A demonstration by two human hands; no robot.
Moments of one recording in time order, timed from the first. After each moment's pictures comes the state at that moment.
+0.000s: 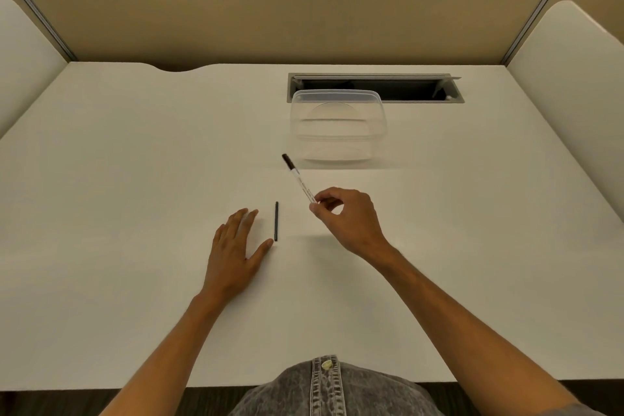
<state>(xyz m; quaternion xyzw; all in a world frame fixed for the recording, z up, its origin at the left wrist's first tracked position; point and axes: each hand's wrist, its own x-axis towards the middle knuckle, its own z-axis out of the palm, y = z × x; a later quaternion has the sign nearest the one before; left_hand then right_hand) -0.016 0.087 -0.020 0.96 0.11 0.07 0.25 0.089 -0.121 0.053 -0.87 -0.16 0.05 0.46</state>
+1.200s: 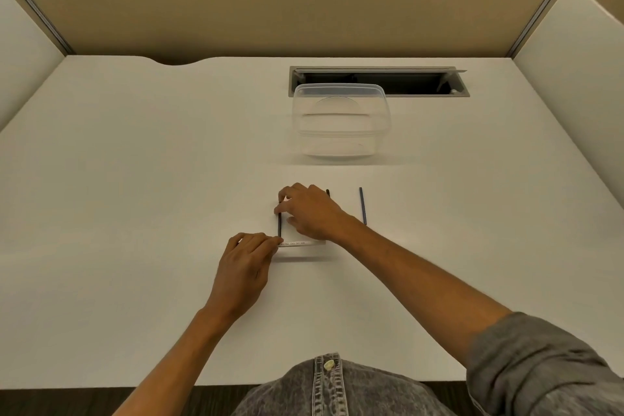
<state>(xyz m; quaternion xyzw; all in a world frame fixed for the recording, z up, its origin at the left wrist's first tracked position) -0.035 0.064 -0.001 0.96 -0.05 0.18 0.19 0.120 -0.060 0.023 -0.87 -0.48 0.10 0.05</state>
